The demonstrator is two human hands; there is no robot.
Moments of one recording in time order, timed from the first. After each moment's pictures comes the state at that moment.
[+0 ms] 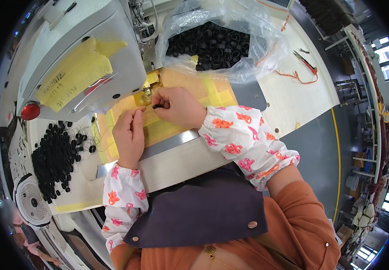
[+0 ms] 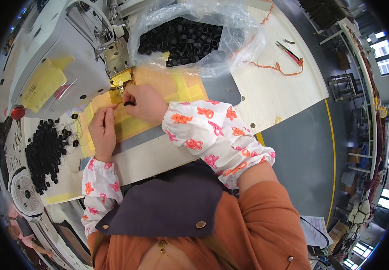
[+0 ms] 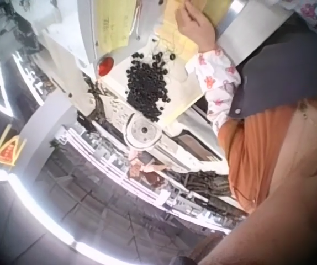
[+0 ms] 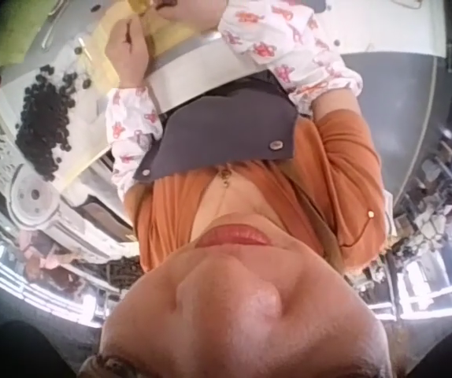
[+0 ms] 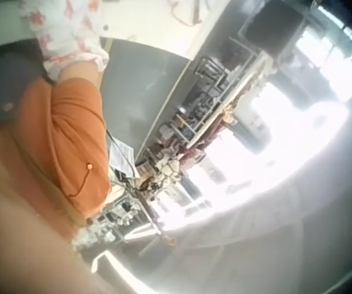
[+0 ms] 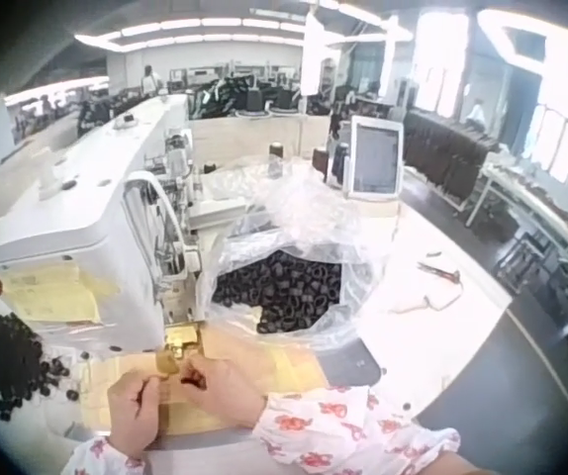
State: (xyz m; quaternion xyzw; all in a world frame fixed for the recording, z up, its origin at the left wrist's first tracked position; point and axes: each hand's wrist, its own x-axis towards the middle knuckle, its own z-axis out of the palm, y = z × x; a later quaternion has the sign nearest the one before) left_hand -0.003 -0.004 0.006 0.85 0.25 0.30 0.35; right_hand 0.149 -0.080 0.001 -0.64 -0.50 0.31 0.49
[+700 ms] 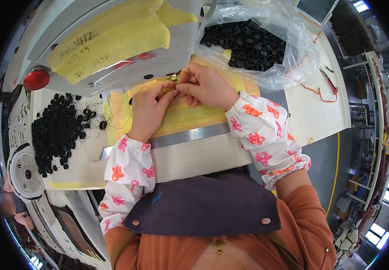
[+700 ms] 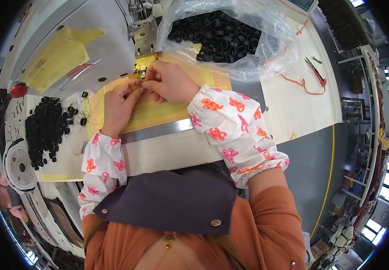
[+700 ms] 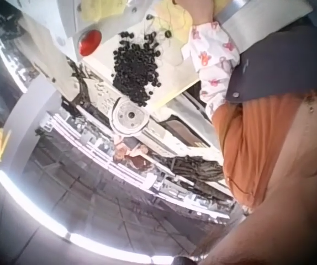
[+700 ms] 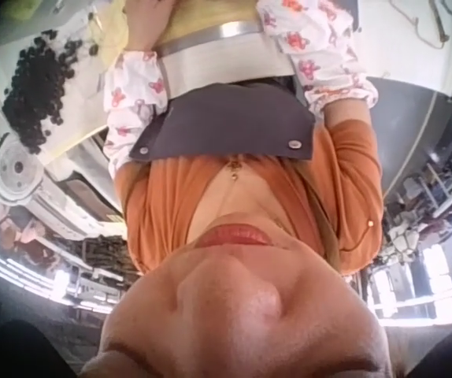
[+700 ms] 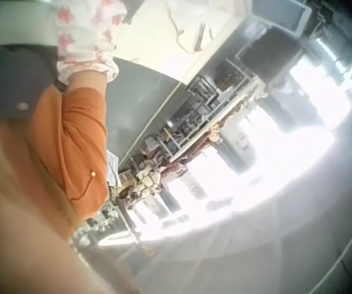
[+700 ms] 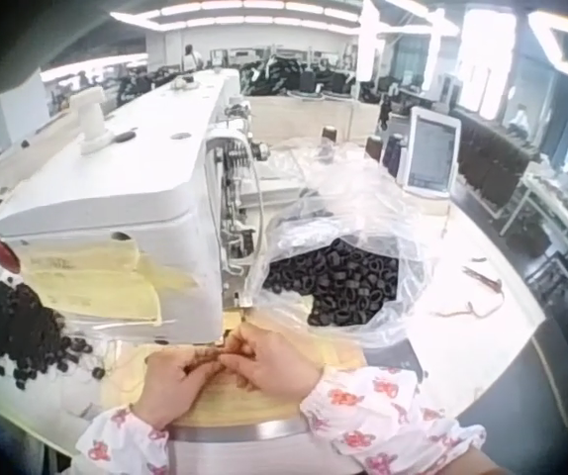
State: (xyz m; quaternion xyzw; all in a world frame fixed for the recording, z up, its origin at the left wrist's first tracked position) left_hand 0.011 0.015 0.009 0.85 0.33 0.21 0.37; right_hand 0.165 -0.061 0.015 -0.60 -0.44 0.49 0.46
